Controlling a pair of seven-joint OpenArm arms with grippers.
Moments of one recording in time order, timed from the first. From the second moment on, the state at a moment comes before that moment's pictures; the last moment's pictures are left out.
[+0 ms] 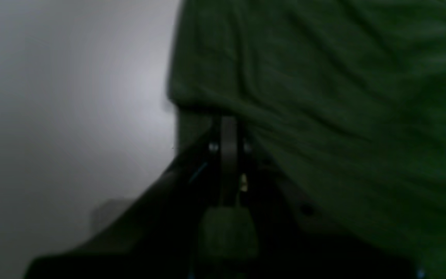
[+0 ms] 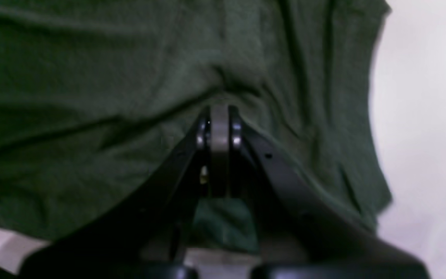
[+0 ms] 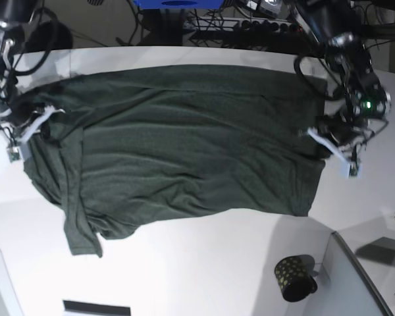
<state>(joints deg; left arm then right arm) 4.1 -3.3 -34.3 89.1 -5.5 -34.2 43.9 -10.2 9.6 24.6 83.8 8.8 33.2 -37.6</state>
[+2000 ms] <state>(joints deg) 17.0 -6.9 -38.3 85.8 -9.3 -34.1 35.2 -24.3 5.4 24.5 94.6 9.1 24.7 -37.1</state>
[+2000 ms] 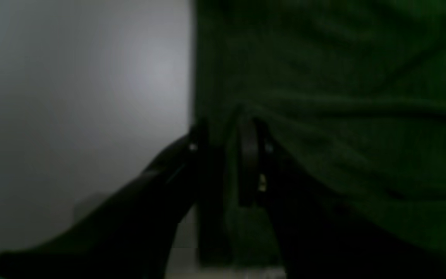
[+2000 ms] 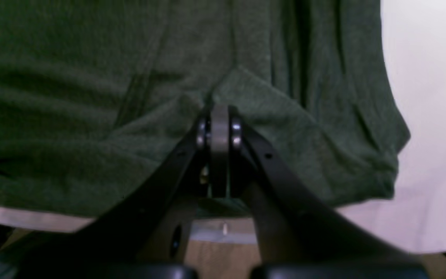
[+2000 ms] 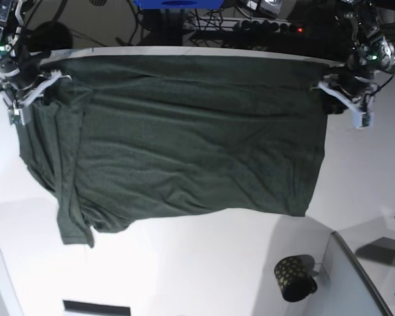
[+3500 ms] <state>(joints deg) 19.3 -7.8 -38.1 83.1 -11.7 -34.4 36.8 -21.4 4.1 36.9 94.0 9.0 24.7 -37.4</state>
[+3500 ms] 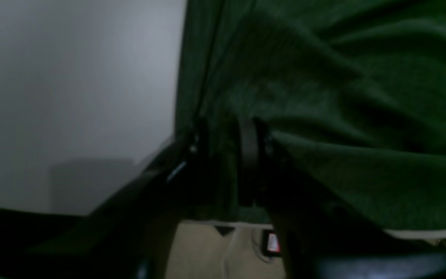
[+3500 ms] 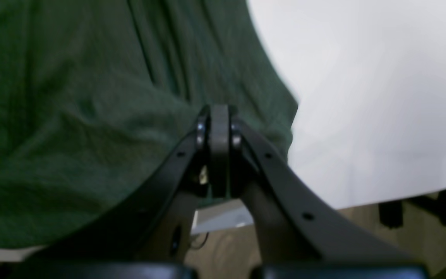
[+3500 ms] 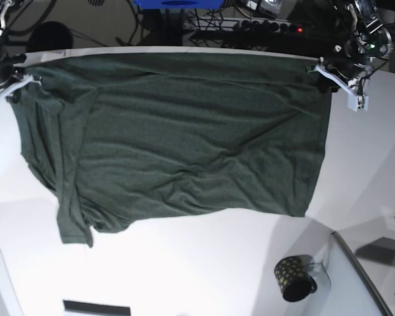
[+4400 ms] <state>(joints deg) 27.0 -7.9 -53.8 90.5 -21.9 -34.0 36.7 27.6 15.1 8.1 30.5 9.0 24.6 -21.8</state>
